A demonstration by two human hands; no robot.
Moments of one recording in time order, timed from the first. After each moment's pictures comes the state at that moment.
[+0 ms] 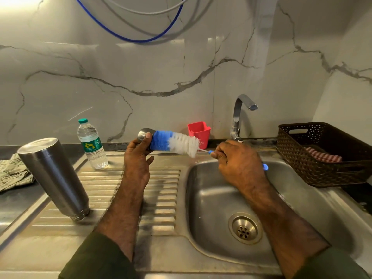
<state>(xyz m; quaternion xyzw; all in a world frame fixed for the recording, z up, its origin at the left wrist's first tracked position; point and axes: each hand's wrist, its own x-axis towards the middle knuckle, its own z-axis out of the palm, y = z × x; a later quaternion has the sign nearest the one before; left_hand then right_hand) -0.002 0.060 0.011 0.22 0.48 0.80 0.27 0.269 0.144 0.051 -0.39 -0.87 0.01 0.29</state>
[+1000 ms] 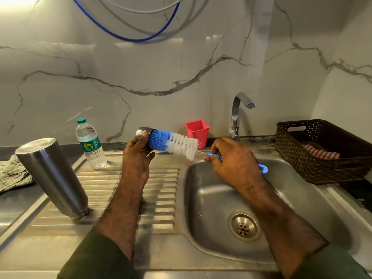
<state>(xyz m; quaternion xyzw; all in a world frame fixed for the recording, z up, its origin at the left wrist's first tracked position) -0.002 0.061 0.012 0.22 0.44 0.82 0.29 0.268 0.138 0.051 -0.38 -0.88 0.04 0.28</state>
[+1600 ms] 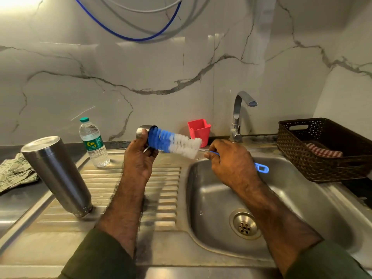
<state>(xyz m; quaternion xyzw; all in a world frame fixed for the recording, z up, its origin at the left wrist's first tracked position) 0.002 0.057 0.018 0.19 0.39 0.84 0.33 0.261 0.134 0.042 -0.38 -0.88 0.02 0.29</state>
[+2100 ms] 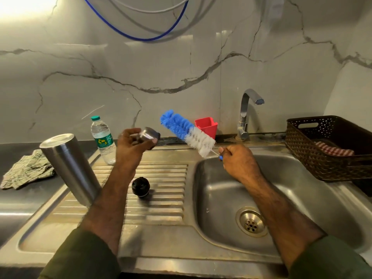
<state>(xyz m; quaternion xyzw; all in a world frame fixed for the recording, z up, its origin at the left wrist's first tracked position) -0.030 0.018 0.033 0.33 0.62 0.70 0.13 0.253 0.153 0.023 -0.47 -0.79 0.26 0.31</state>
